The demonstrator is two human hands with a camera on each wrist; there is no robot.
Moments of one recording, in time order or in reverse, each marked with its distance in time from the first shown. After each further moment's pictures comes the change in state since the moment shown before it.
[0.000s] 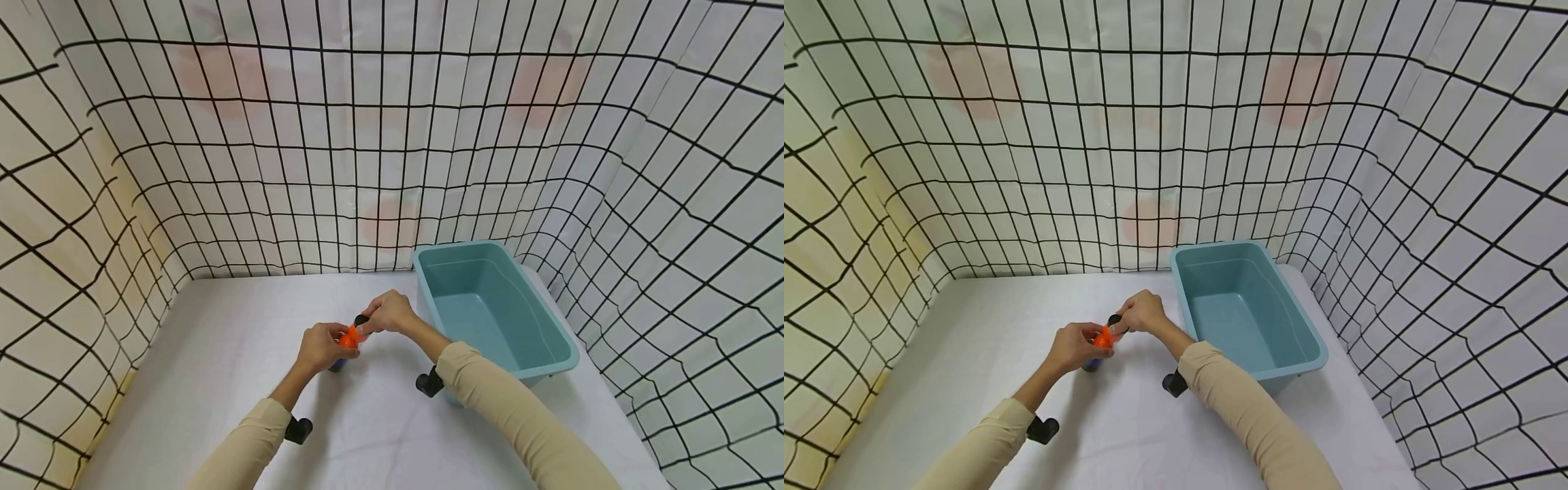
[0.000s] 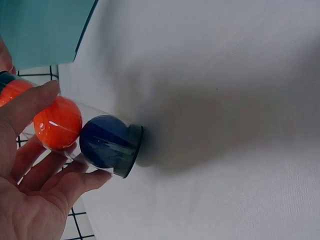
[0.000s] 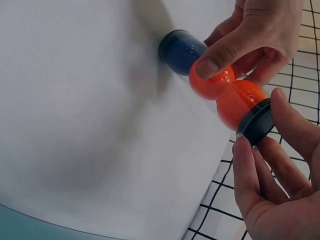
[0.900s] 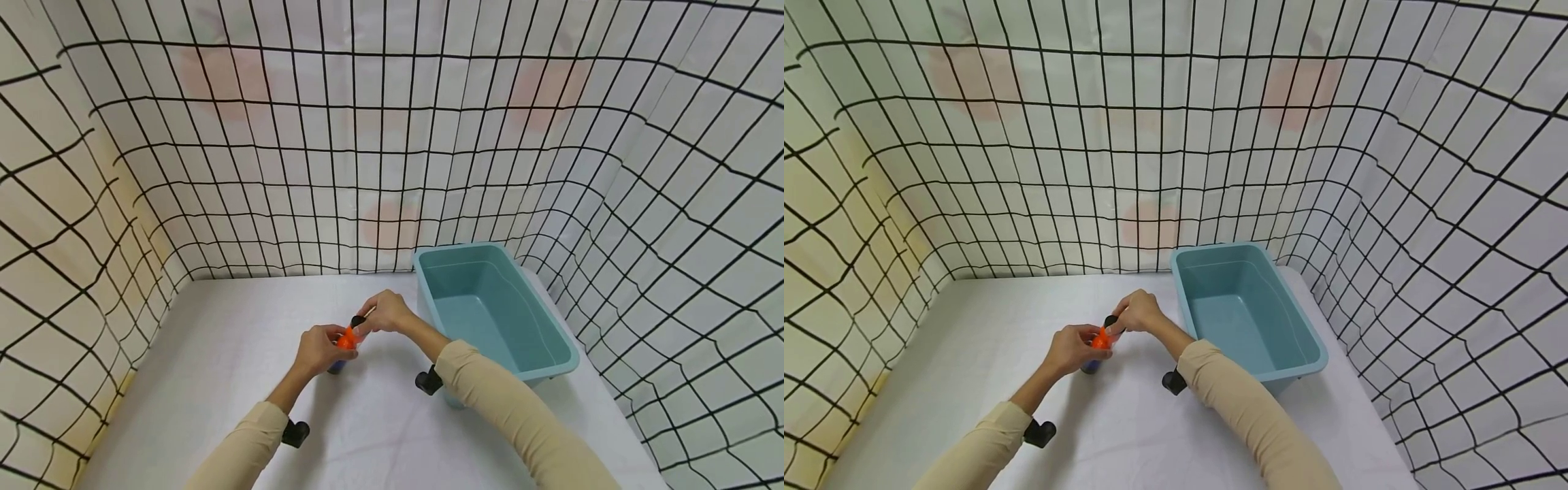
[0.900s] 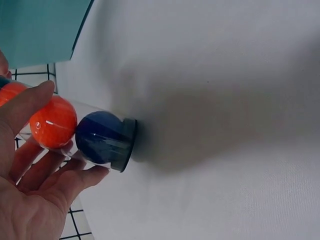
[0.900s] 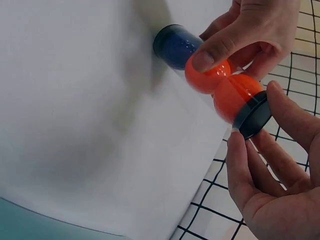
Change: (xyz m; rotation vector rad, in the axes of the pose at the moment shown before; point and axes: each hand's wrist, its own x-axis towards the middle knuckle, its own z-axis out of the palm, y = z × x) left_hand -0.002 -0.004 -0.002 -0.020 0.006 -0.003; right_hand 0.003 -0.005 0.000 -0.005 -0.063 -0.060
